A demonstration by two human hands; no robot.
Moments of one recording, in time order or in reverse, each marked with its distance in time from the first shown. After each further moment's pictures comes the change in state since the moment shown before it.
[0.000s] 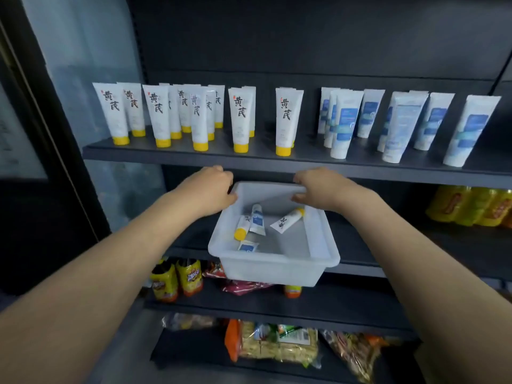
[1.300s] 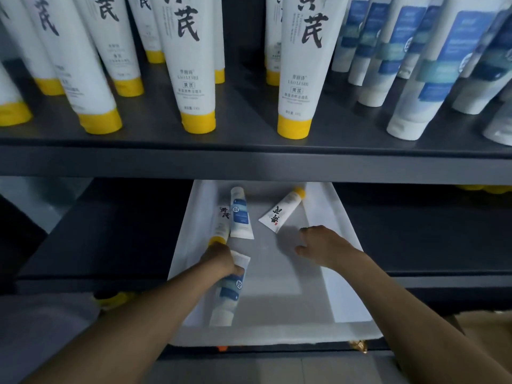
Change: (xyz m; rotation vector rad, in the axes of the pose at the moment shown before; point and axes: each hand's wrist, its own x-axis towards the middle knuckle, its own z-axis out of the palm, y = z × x) left_hand 0.156 -0.004 0.272 -0.592 -0.661 -0.531; right_hand 0.145 0.085 0.224 0.212 -0.444 0.251
